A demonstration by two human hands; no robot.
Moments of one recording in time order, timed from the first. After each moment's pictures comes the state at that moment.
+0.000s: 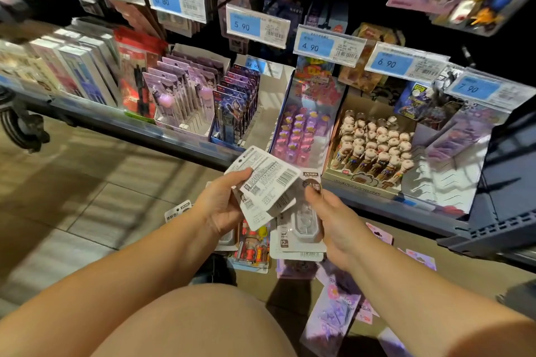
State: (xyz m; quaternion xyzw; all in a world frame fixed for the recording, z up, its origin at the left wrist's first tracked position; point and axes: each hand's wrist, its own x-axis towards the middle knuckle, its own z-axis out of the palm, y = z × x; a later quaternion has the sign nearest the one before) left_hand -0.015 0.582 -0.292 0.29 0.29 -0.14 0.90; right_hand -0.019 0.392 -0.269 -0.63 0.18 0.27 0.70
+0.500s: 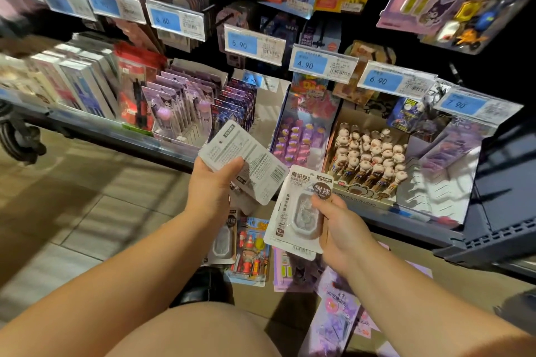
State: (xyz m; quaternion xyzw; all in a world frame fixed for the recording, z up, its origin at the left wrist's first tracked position) left_hand -0.001 0.586 -0.274 0.50 0.23 0.14 0.82; right_hand -0.011 0.392 -0.252 -0.54 0.23 0.23 0.78
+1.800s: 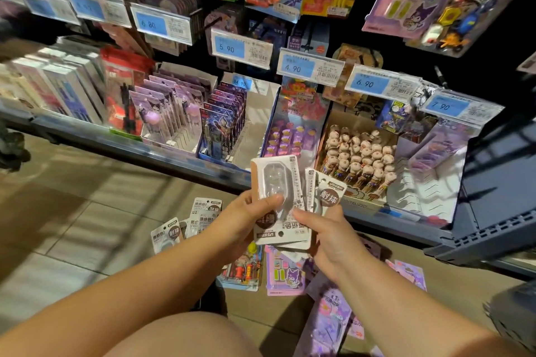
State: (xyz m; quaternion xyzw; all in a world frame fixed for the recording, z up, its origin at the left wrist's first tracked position) left_hand -0.021 0.544 -0.272 0.54 0.11 -0.19 0.81; right_hand -0.015 0.385 -0.264 -0.55 0.17 0.20 0.79
